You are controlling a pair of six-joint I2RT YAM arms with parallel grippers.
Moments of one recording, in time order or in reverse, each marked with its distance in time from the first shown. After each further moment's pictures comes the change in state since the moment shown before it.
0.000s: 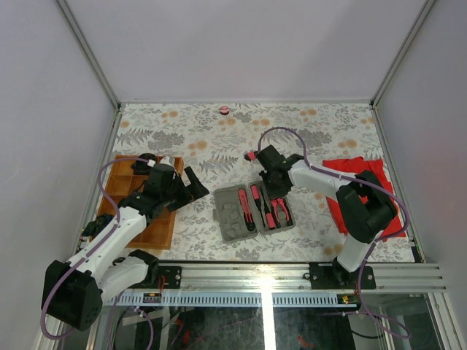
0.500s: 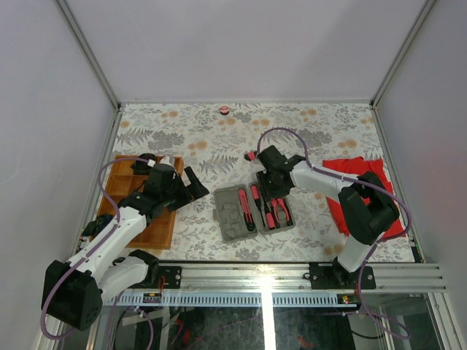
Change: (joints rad) left arm 0.000 0.000 0.000 0.000 -0.001 0.000; right arm -0.005 -0.024 -0.019 0.029 -0.061 -0.016
